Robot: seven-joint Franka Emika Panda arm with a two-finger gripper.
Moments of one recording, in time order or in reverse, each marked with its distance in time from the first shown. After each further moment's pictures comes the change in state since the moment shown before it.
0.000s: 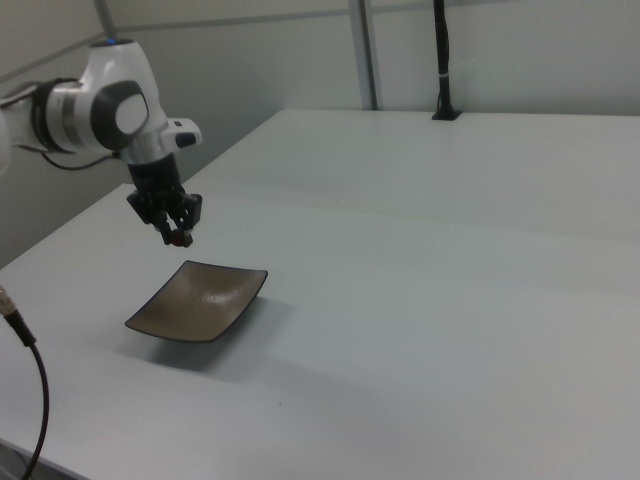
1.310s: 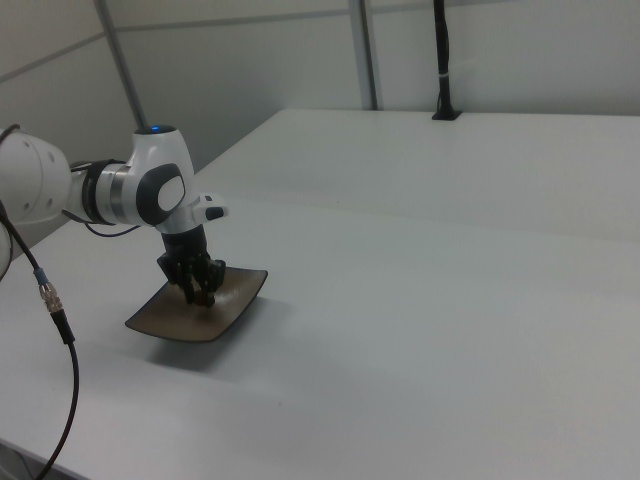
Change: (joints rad) arm 0.011 0.216 0.000 -0.079 0.017 0.225 0.026
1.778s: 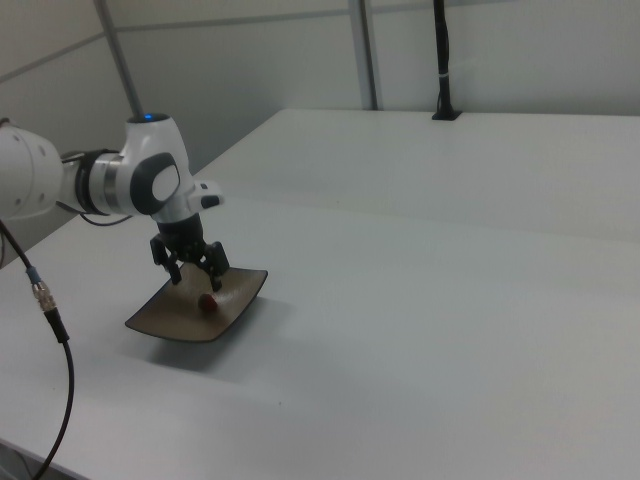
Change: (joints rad) arm 0.002 -0.028 0.000 0.008 0.000 0.000 0.007
